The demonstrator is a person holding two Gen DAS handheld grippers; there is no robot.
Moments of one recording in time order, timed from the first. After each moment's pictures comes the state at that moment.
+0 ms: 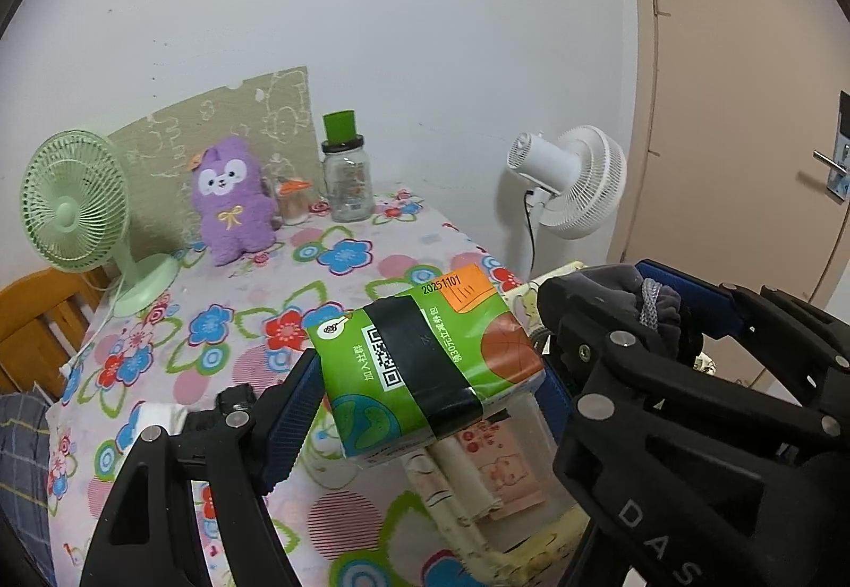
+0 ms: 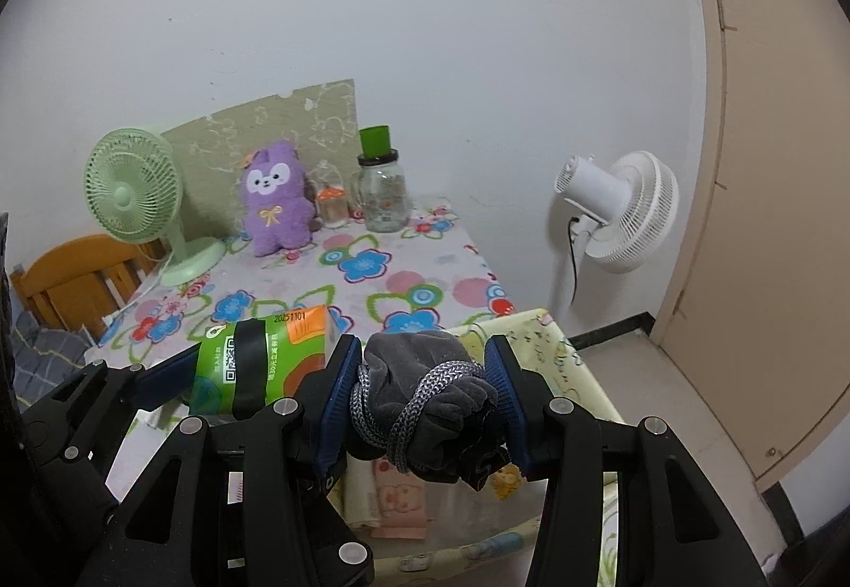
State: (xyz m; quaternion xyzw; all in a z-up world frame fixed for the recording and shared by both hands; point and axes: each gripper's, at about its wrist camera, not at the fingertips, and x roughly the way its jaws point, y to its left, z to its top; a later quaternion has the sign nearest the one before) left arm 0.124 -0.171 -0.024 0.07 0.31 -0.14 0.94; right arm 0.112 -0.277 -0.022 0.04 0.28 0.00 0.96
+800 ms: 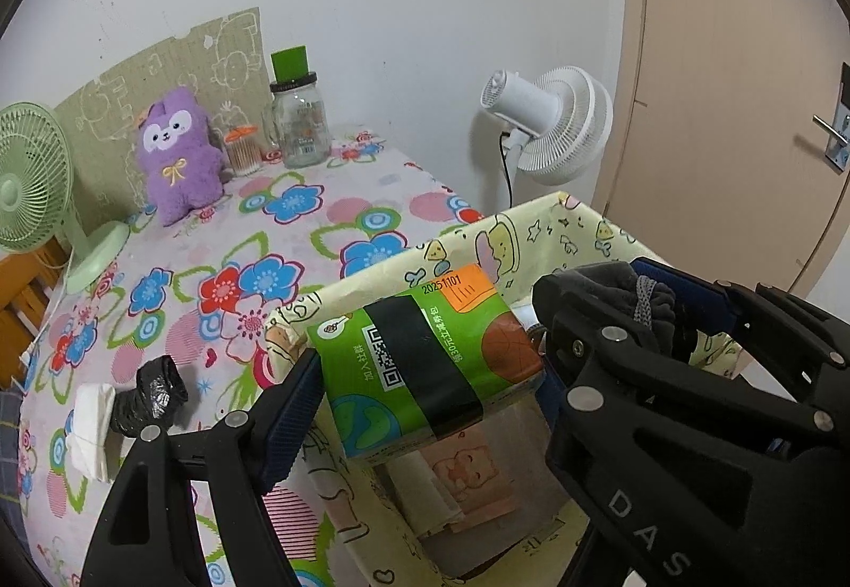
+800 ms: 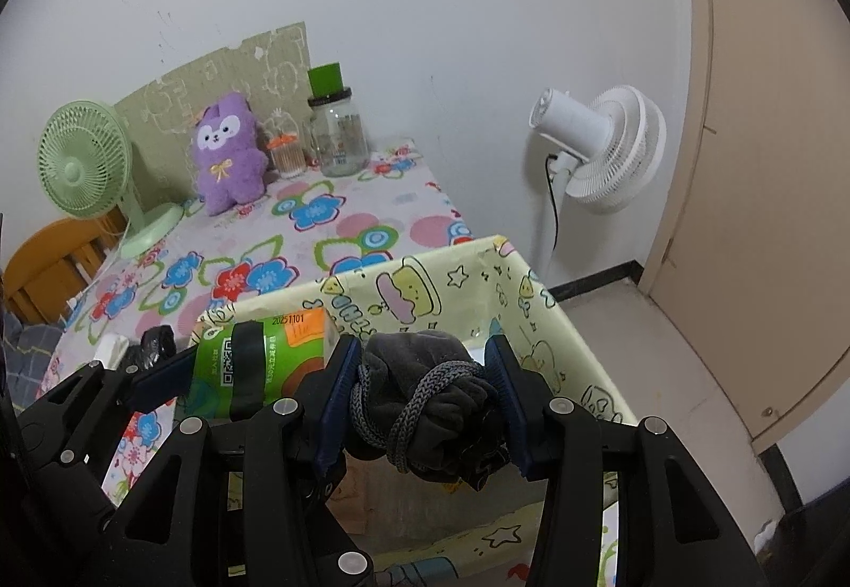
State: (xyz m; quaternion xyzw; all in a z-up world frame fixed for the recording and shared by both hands) left arm 0.152 -0.212 -0.071 0.08 0.37 -0.17 0.91; right arm 0.142 -0.307 -0.071 0.06 0.35 -0.02 0.94
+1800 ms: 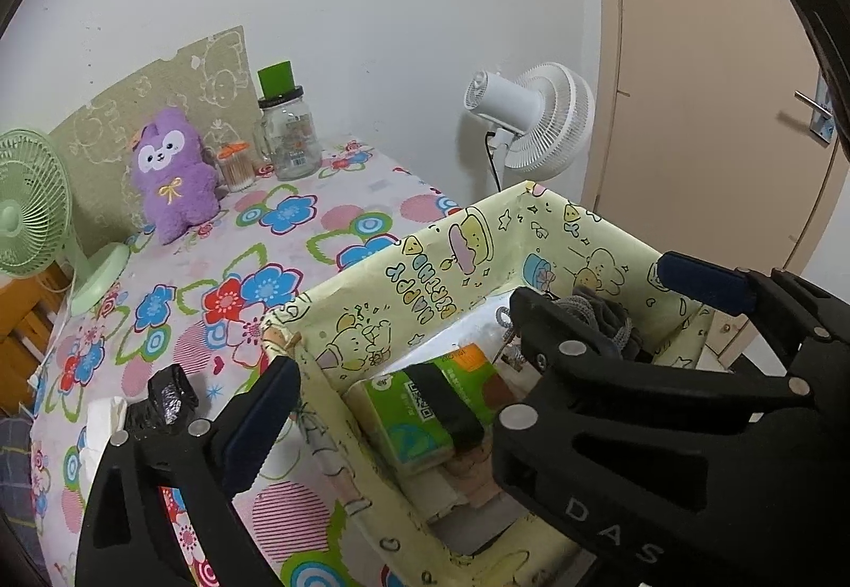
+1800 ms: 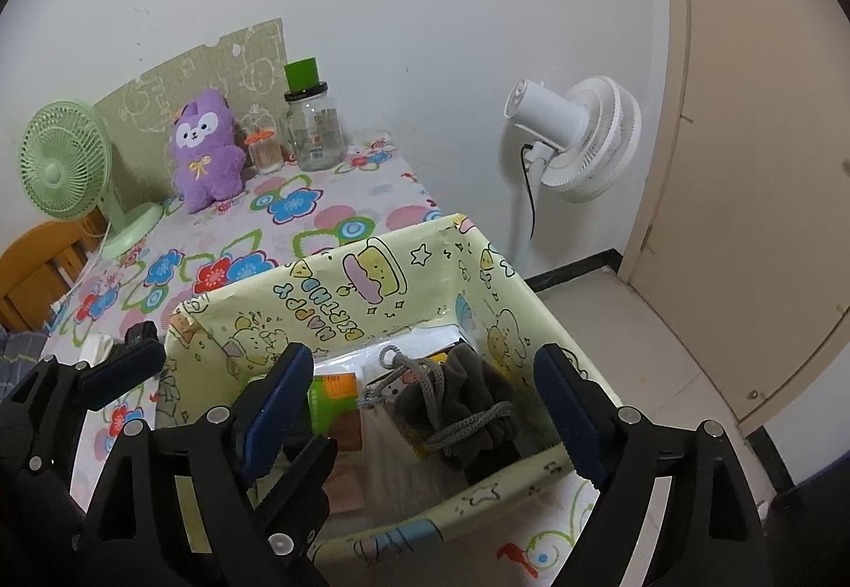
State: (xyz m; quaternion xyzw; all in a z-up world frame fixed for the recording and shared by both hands) left arm 0.140 -0.212 -0.068 0.11 0.36 -0.19 0.91; right arm 0.130 -0.309 -0.070 0.06 0.35 -0.06 0.93
